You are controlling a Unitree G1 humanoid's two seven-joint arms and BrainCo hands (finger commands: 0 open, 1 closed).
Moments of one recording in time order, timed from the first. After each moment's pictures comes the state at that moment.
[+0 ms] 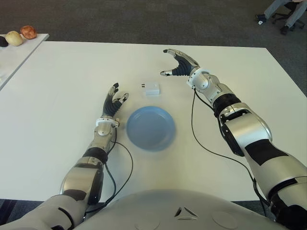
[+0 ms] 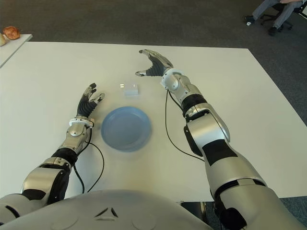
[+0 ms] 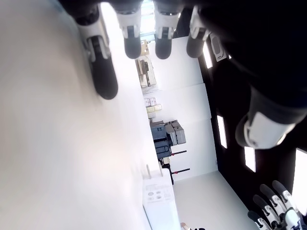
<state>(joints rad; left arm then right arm) -0.33 0.14 0.02 1.06 0.07 -0.57 0.10 -1.02 -0.24 0.44 1.25 -0.61 -0.46 -0.11</state>
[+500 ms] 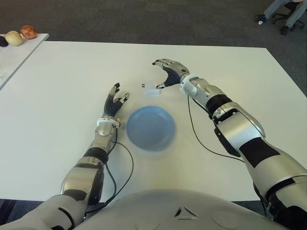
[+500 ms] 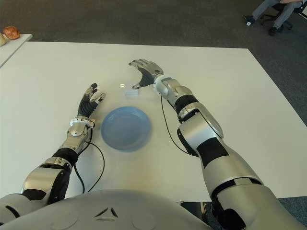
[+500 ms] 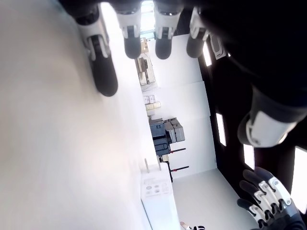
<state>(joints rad) -0.33 0.14 0.01 1.06 0.08 -0.58 0.11 -1.03 -0.15 0.60 1.31 -0.76 -0.44 -0.21</state>
